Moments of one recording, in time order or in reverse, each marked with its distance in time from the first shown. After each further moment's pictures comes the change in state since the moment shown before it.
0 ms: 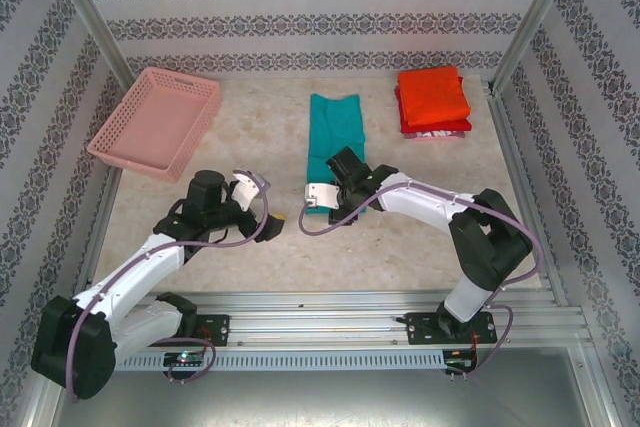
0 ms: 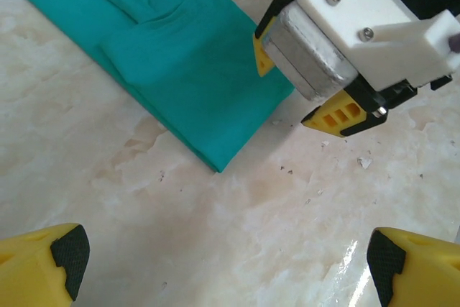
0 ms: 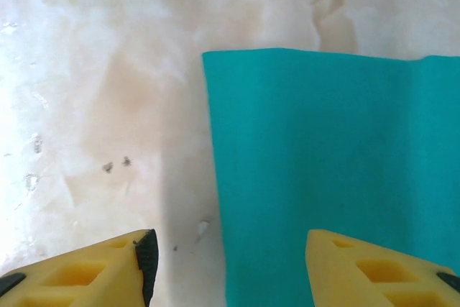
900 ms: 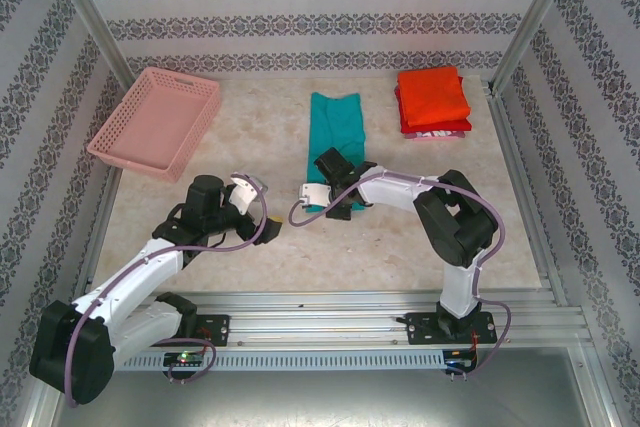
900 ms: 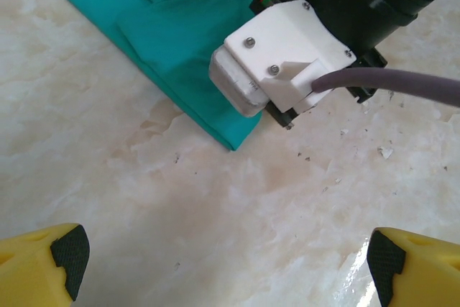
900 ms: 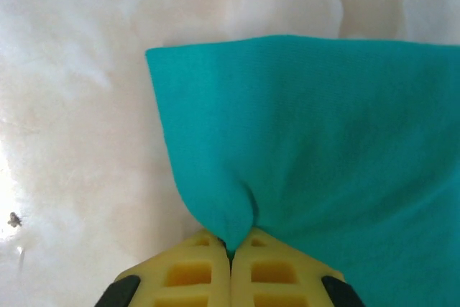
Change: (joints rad) left arm 0.000 -0.020 -0.035 0.001 -0.053 -0.003; right arm -0.007 0.214 0.097 0.036 0.068 -0.002
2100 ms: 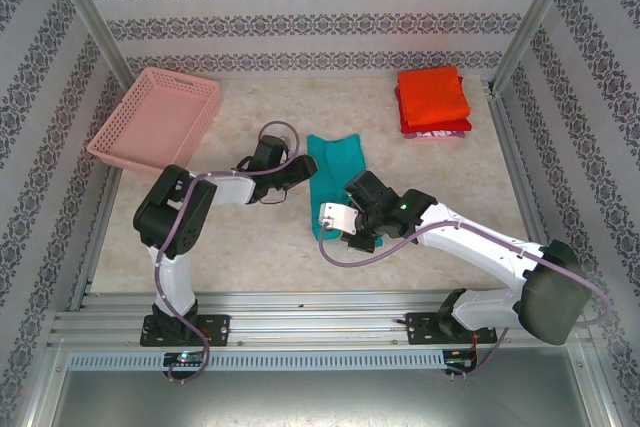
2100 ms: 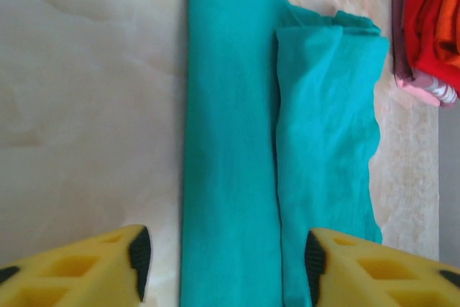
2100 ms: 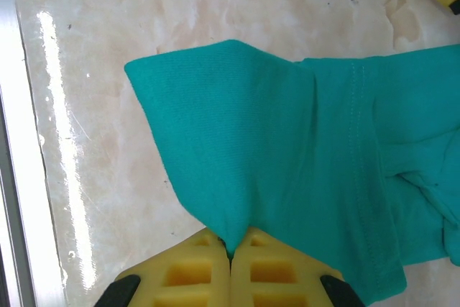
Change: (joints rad) left arm -0.072 0.956 0.527 0.373 -0.137 -1.035; right arm 0.127 -0.613 -0.270 -0.220 -0.119 0.253
